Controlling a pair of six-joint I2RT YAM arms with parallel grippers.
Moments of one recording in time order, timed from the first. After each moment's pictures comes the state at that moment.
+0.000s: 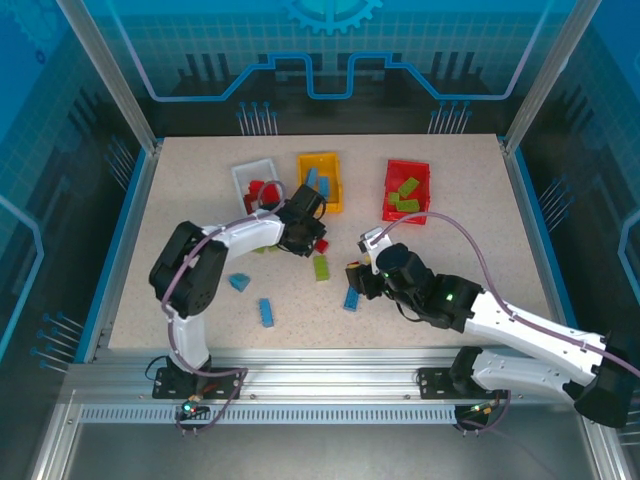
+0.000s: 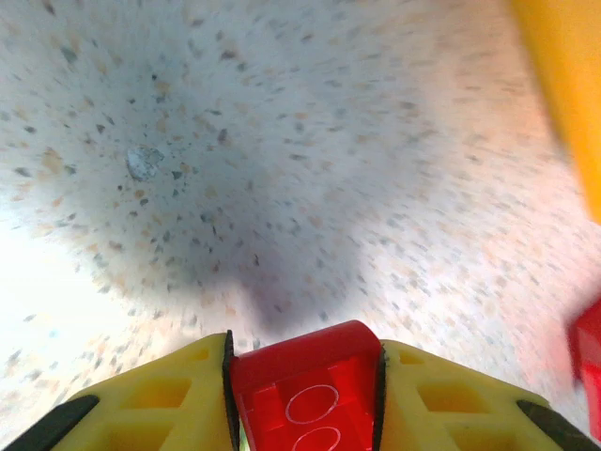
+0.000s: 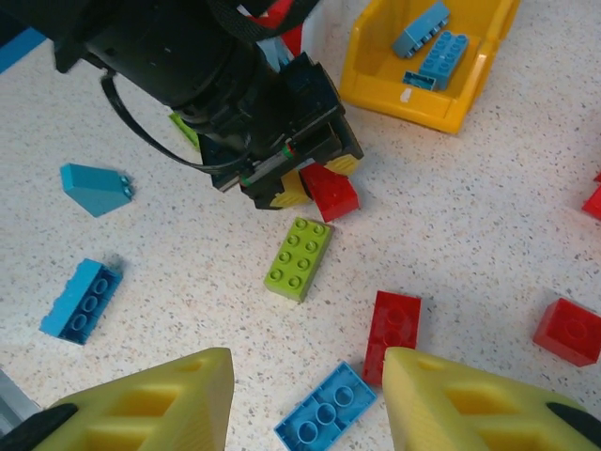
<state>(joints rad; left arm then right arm) -0.54 1.88 1.27 -0.48 0.04 -1.48 0.96 0.98 0.78 -0.41 0.27 0.34</state>
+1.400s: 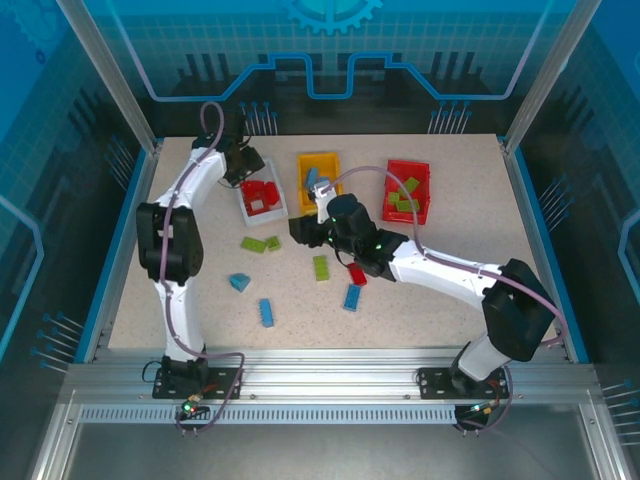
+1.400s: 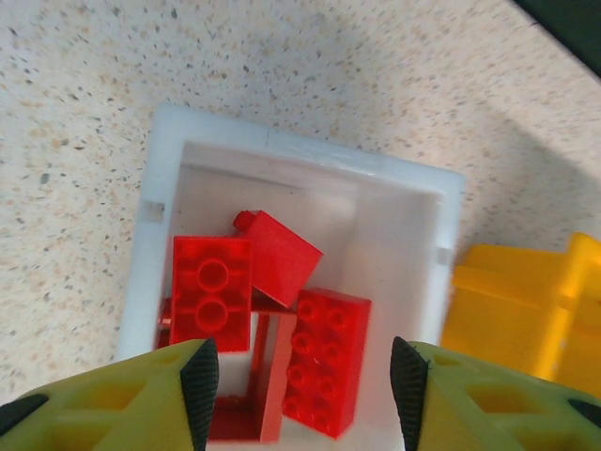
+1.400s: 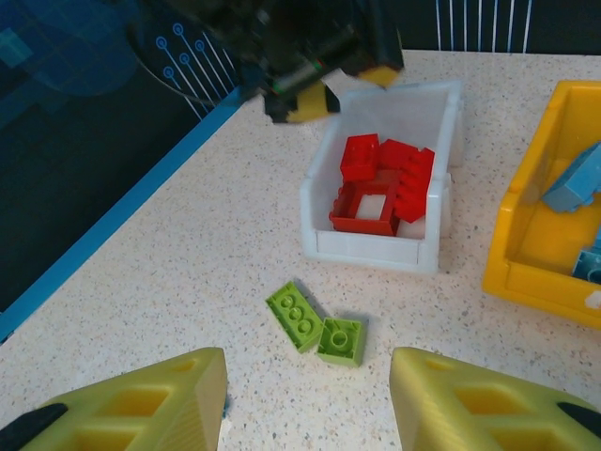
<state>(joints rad) -0.09 2.08 1.87 -0.79 -0.02 -0.71 0.84 1.56 1.08 0.08 0.04 0.38</state>
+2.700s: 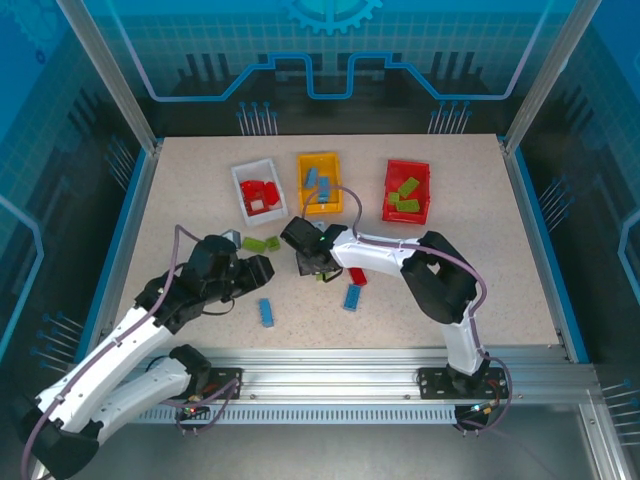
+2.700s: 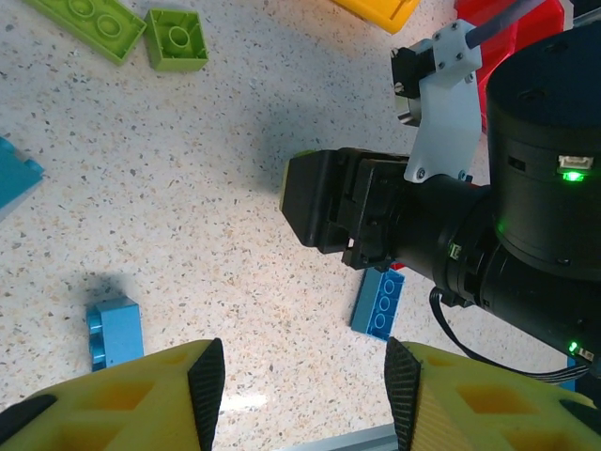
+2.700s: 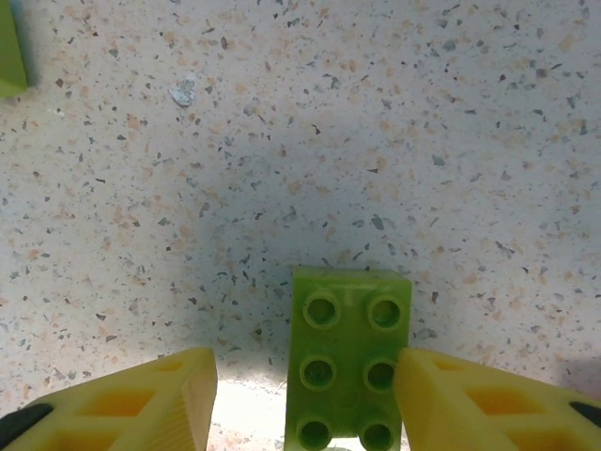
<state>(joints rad) -0.56 0.79 0.76 -0.74 0.04 -0.95 0.91 2.02 1.44 -0.65 0.27 0.69</state>
